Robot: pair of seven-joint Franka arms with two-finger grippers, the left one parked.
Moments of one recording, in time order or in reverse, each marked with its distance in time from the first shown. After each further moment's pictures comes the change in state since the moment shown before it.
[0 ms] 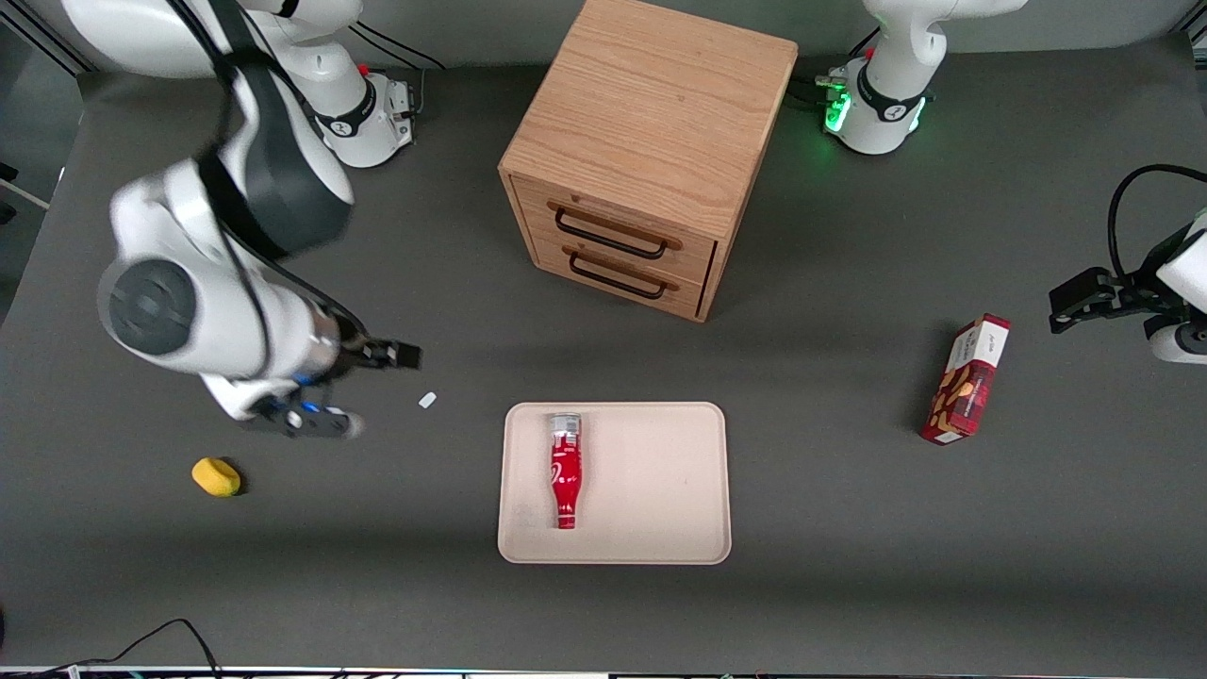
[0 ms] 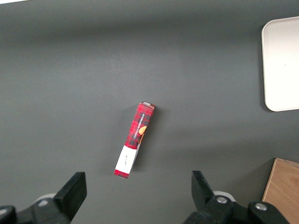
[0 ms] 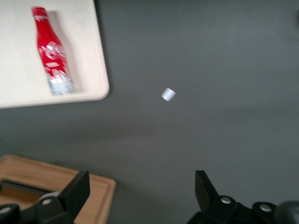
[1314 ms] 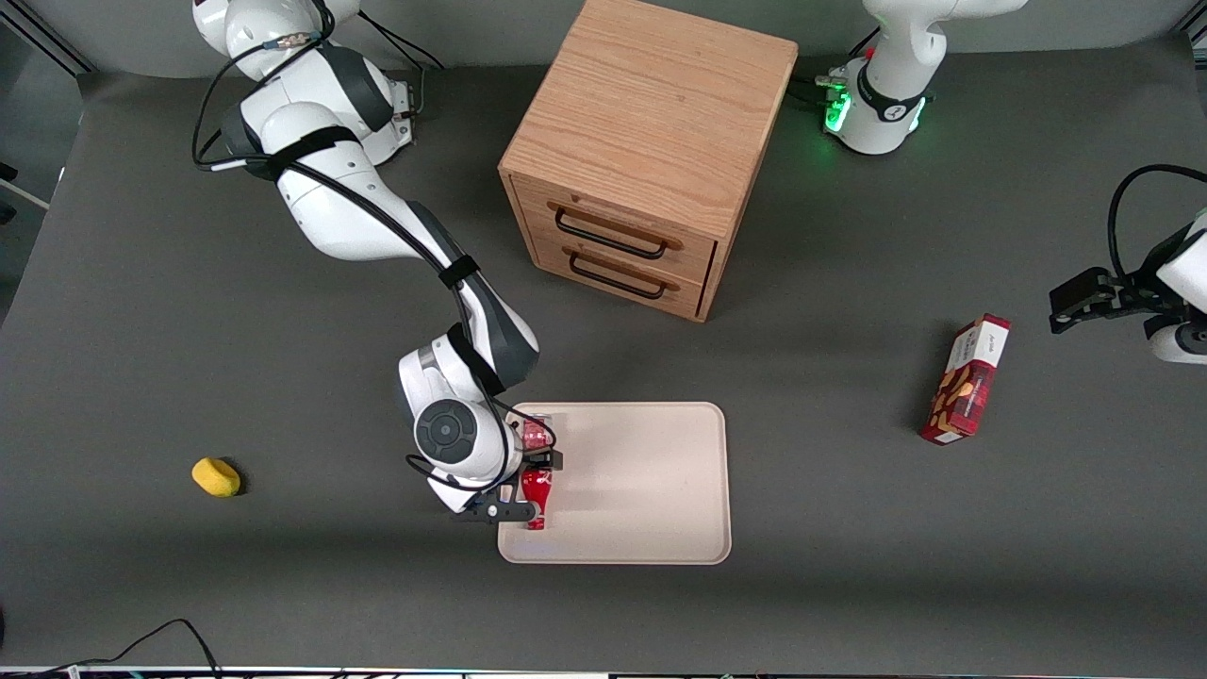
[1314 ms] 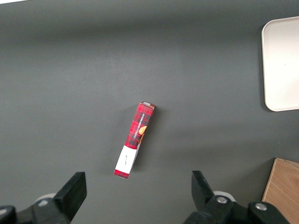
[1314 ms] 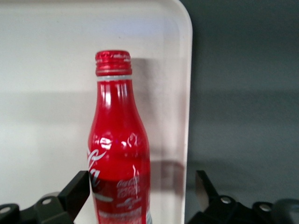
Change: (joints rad) arm 0.197 0.745 -0.016 0.439 -0.081 0.465 0.048
